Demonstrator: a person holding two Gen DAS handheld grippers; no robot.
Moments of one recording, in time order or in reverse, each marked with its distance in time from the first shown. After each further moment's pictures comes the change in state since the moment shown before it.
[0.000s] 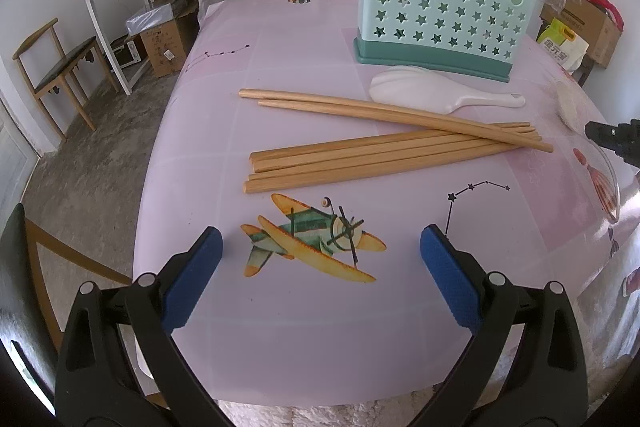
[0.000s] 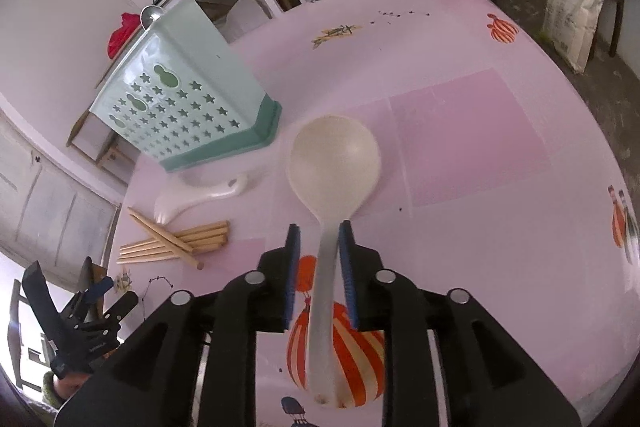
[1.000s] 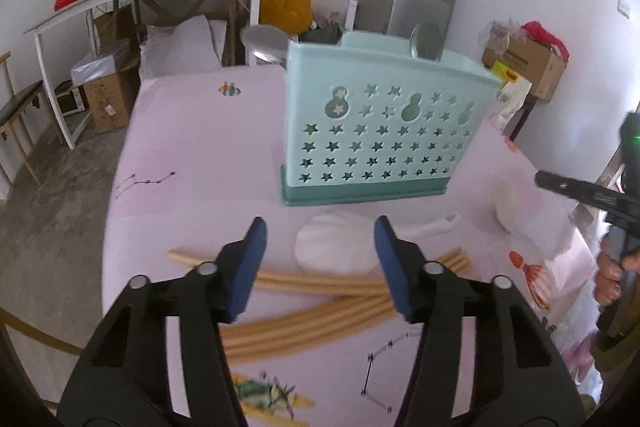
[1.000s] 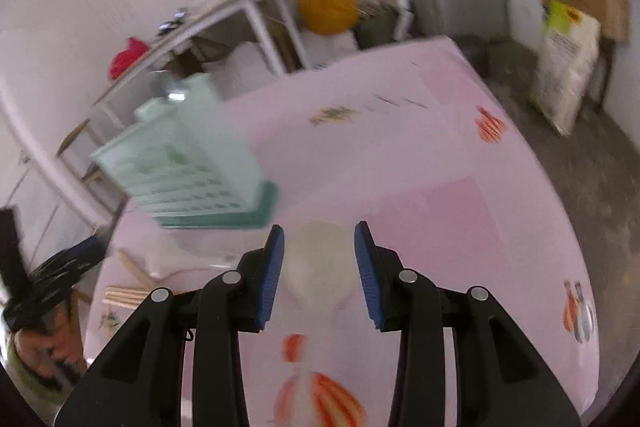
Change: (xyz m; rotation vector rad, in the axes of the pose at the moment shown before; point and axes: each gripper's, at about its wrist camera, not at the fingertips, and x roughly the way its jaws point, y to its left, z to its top) left arm 0.001 -0.022 0.096 0.052 -0.163 -0.225; right arm -0.025 0.019 0.034 -0.105 -0.205 -0.043
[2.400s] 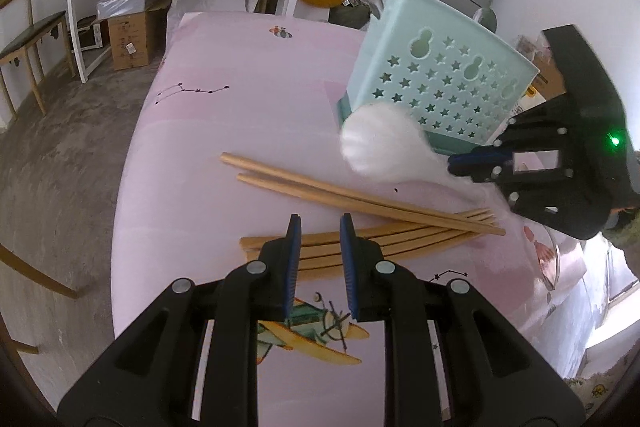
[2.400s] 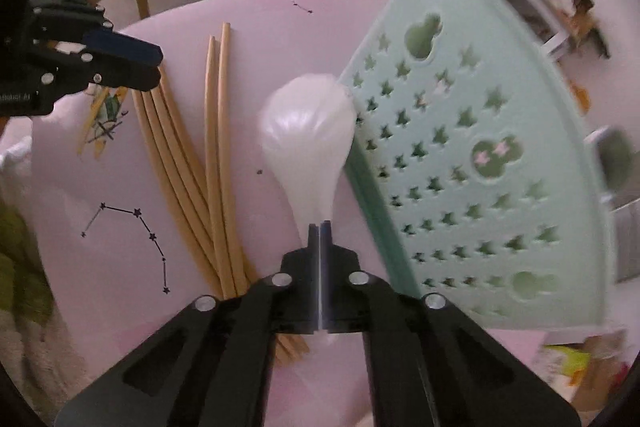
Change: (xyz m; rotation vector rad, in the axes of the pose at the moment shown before) left arm -0.021 0.053 -0.058 -0.188 0.067 -0.014; right arm 0.101 0.217 -0.046 -1.213 0.377 0.028
